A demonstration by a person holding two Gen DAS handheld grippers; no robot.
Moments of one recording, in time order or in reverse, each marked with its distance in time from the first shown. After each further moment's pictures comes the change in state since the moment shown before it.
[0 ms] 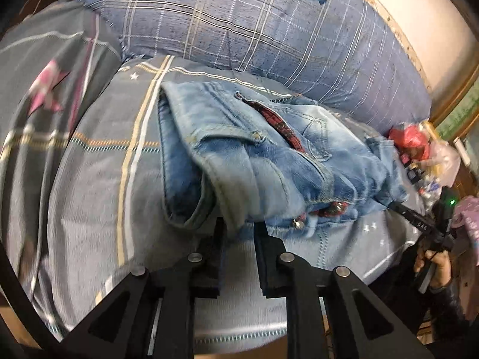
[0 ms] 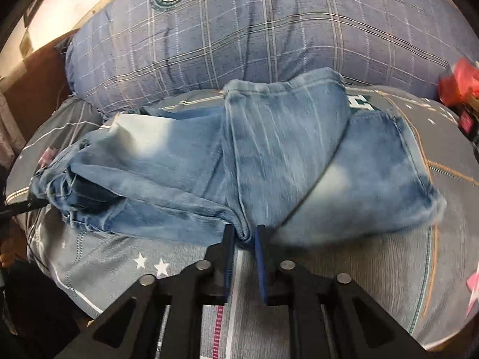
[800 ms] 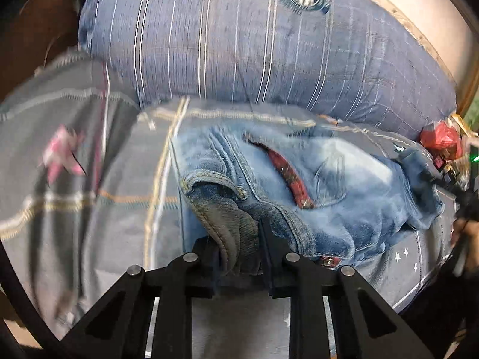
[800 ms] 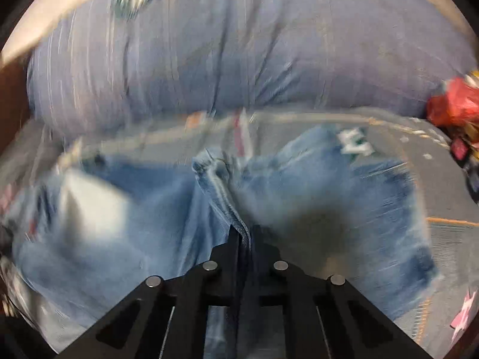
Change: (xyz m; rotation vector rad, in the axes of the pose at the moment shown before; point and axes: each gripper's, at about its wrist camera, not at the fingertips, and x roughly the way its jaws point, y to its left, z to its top) left arm 0.003 -0.046 0.037 0.122 -0.115 0.240; right arm 0.025 -0.003 0.083 0.076 -0.073 -0.147
